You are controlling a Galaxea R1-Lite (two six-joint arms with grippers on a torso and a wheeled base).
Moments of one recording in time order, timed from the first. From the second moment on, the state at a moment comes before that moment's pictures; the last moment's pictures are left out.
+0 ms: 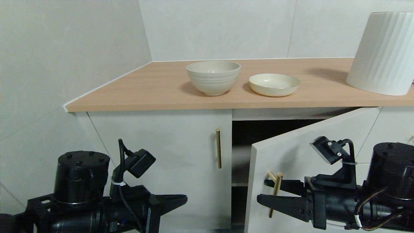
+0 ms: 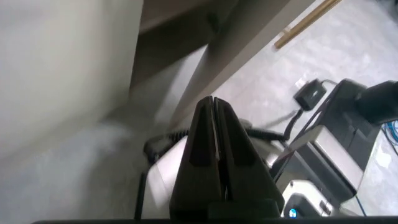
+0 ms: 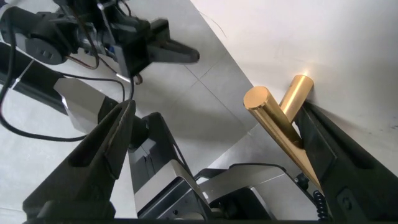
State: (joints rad) left arm -0.50 1.53 -0.39 -0.62 -0.43 -0.22; right arm 0.67 1.62 -0.35 -1.10 0.60 0.52
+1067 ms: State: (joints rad) left arm -0.66 1.92 -0.53 -1.20 -0.43 -0.34; right arm 0.67 1.61 -0.32 -1.09 0.60 0.51
